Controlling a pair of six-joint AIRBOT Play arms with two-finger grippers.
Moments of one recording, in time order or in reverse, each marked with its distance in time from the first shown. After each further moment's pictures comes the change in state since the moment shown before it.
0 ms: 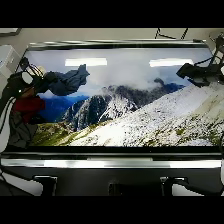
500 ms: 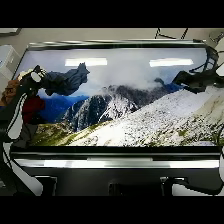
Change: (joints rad) left arm 0.011 -0.227 0.201 -0.183 -0.138 0.057; right arm 0.001 -0.038 0.000 0.000 0.140 -0.020
